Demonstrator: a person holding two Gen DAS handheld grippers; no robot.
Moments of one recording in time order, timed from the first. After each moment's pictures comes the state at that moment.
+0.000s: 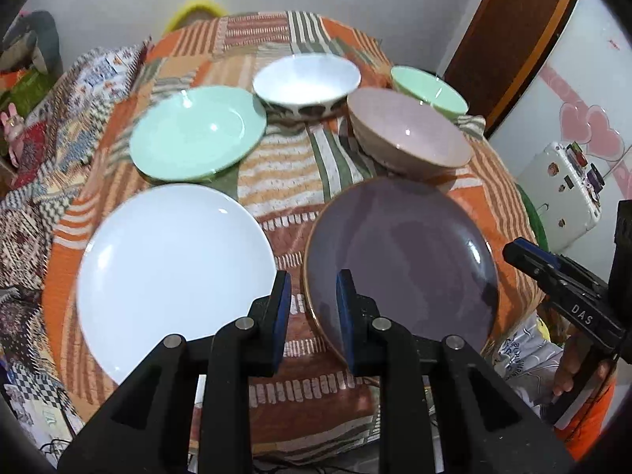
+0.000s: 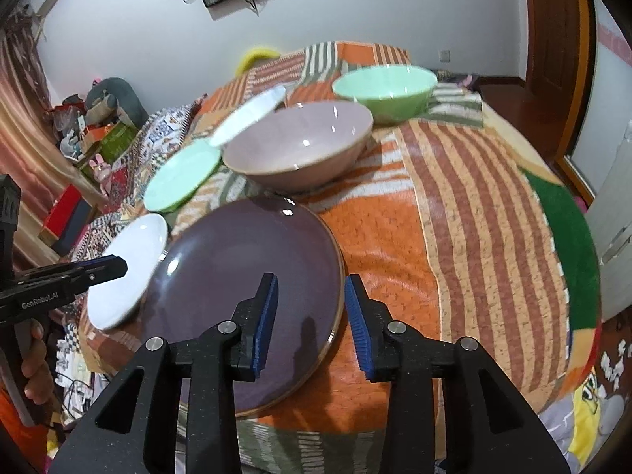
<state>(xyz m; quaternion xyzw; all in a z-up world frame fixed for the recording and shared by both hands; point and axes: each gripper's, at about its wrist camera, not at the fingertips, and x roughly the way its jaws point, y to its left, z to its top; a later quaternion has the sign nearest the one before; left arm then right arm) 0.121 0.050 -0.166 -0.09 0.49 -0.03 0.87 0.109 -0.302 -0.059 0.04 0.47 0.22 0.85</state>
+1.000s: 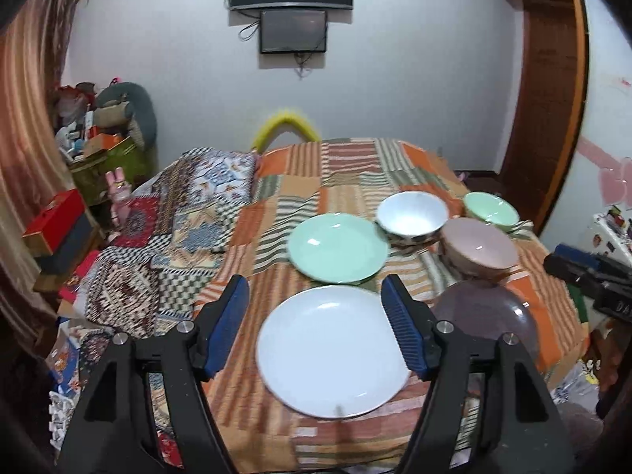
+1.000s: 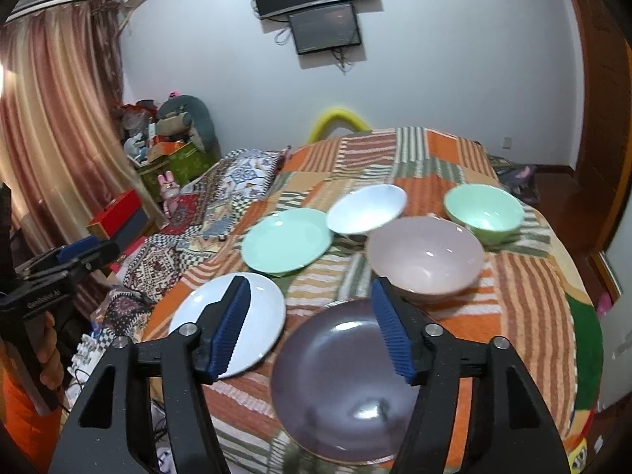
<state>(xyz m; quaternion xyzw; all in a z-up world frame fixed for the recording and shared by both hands) 0.023 0.149 -0.071 -0.04 0.31 0.12 0.94 0.087 -0.210 0.016 0.00 0.34 0.33 0.88</state>
